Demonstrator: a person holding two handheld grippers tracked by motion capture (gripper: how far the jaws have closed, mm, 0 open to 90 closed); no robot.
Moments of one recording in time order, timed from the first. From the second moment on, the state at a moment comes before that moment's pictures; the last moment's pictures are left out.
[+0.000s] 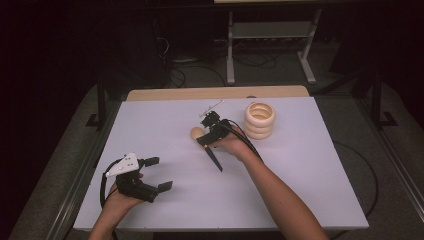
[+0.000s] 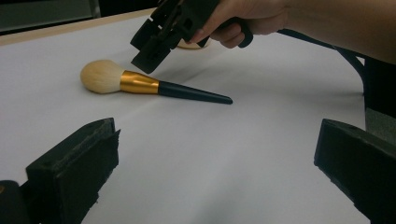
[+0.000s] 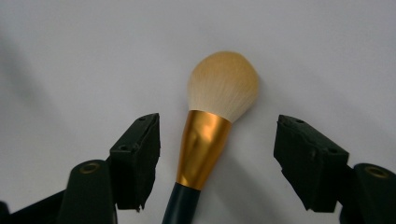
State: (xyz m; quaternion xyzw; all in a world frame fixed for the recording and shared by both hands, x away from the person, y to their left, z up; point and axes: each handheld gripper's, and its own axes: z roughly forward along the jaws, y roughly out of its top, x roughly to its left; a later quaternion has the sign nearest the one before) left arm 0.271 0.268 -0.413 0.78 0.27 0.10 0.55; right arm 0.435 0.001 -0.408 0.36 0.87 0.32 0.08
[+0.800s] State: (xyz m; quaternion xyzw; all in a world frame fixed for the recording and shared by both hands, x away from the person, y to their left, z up) left arm 0.271 0.267 -0.413 0.78 0.27 0.10 0.55; right arm 0.439 0.016 -0.419 0.38 0.88 0.28 0.06
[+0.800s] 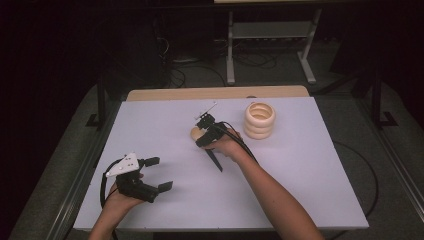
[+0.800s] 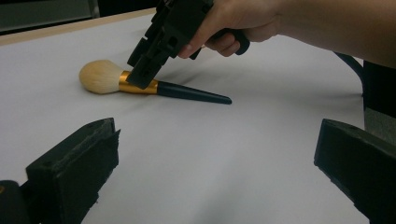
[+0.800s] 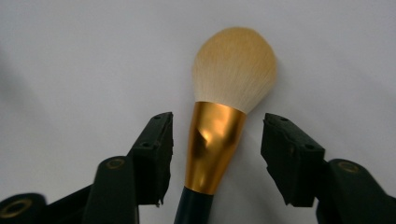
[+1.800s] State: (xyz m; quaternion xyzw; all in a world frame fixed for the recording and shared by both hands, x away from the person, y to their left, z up) left arm 0.272 0.268 -0.413 0.78 0.27 0.10 0.55; right arm 0.445 0.028 -0.428 0.40 0.88 0.24 0.05
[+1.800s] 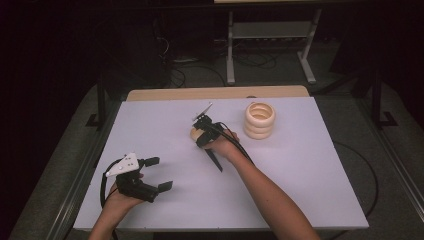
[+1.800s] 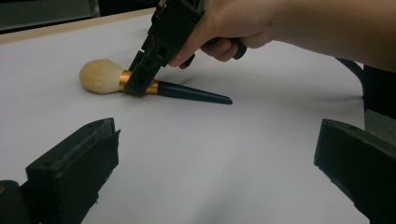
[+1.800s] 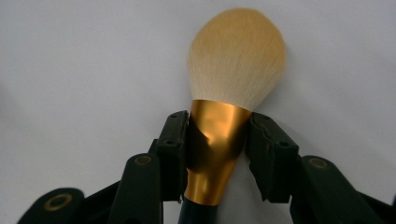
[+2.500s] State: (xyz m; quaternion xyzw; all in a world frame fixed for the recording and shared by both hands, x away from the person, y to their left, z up) left arm 0.272 0.268 -0.413 0.78 0.27 0.10 0.55; right arm 0.445 0.026 -0.426 0.41 0.88 0.24 0.04
